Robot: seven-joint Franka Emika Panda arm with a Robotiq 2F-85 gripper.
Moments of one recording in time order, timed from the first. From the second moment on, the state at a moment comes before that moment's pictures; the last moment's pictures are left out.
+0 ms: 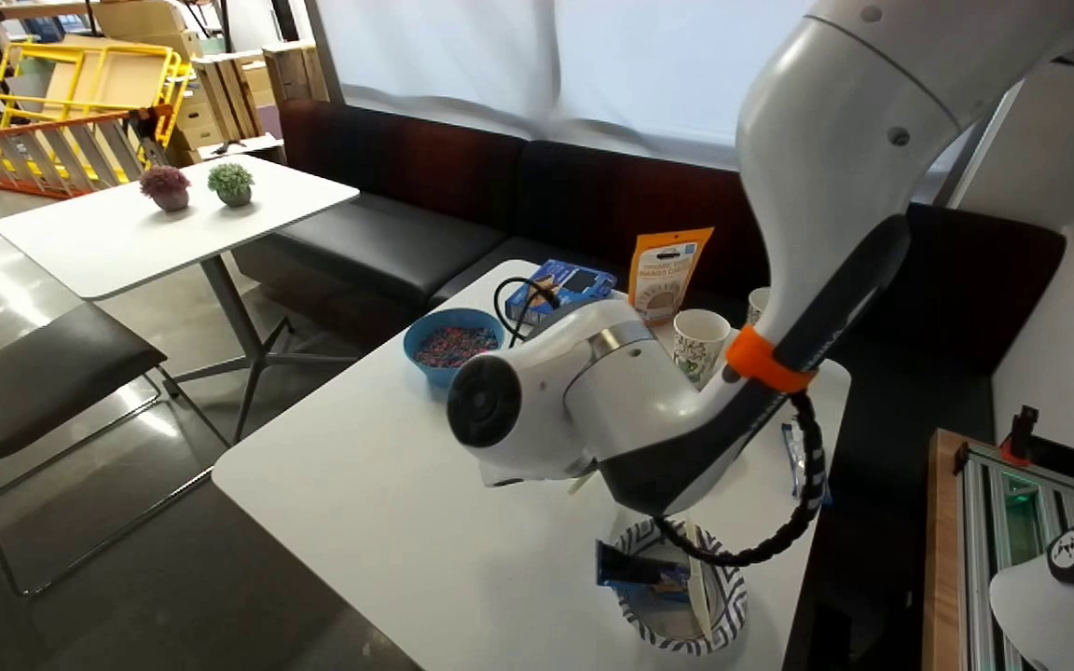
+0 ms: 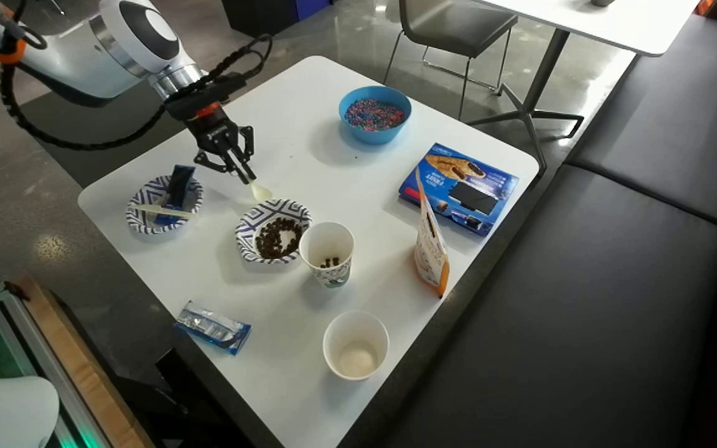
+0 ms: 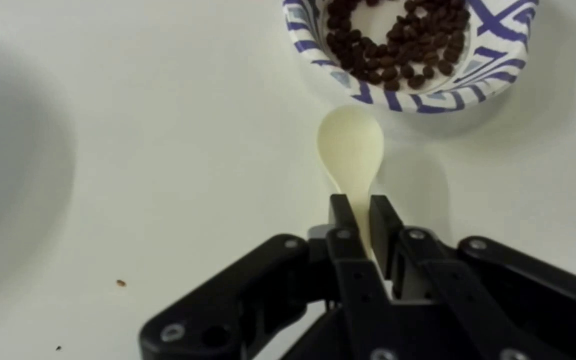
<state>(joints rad) 0.14 0.50 0.26 -2.06 -0.84 2.08 -0.51</state>
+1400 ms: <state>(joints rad) 0.04 0.02 0.08 -2.60 -0.91 2.80 -0.41</state>
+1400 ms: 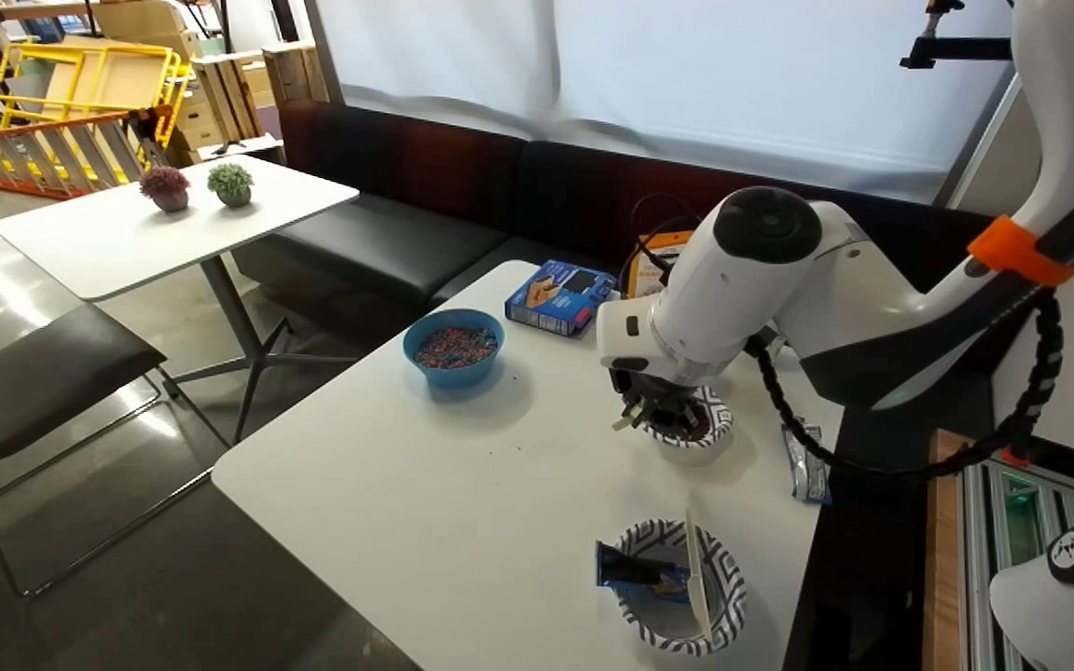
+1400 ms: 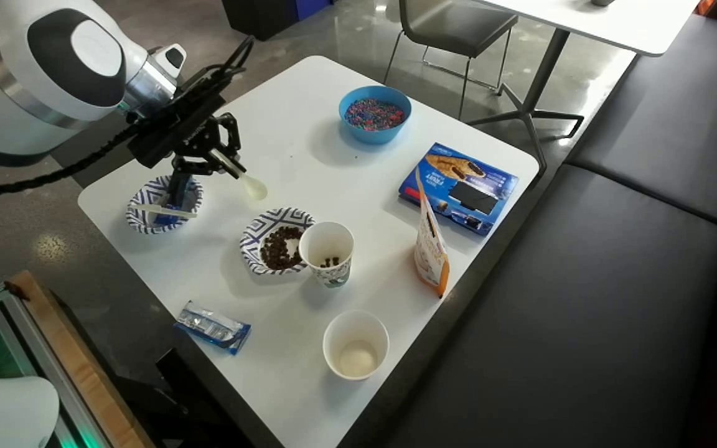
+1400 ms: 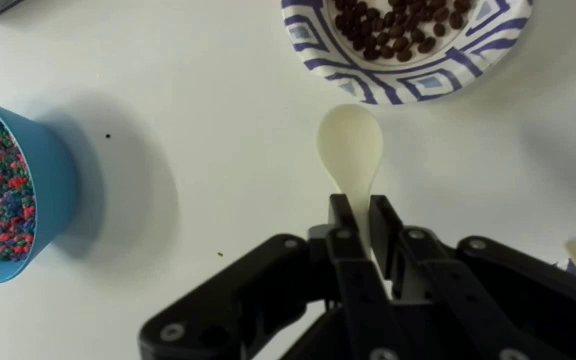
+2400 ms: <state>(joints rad) 0.02 0.04 0.04 -2.63 -0.91 2.91 -0.51</state>
